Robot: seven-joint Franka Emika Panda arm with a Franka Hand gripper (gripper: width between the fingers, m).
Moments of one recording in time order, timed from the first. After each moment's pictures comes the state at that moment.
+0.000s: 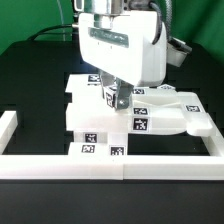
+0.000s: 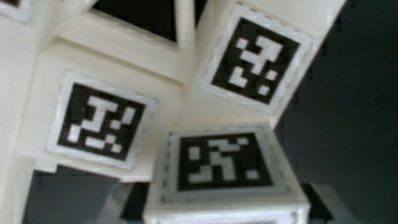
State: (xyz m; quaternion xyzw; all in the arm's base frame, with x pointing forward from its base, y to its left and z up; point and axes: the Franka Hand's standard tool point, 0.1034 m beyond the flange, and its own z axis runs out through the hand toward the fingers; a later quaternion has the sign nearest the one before) arm 0.680 -0.035 0.113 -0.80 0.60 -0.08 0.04
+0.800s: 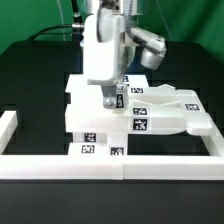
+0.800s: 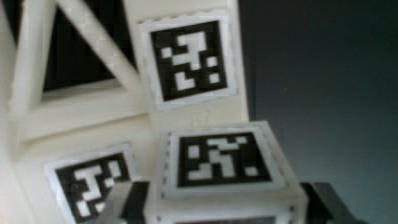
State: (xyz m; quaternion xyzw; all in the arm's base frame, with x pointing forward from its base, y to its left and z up) arm 0.678 -0.037 0.112 -0.59 0.80 -0.06 0.07
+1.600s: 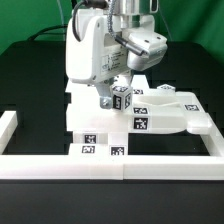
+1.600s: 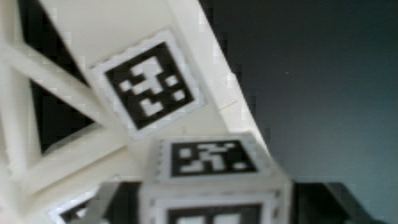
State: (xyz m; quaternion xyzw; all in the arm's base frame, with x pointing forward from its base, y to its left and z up) arm 0.678 -0.036 0.111 -0.53 0.84 -0.05 0.07
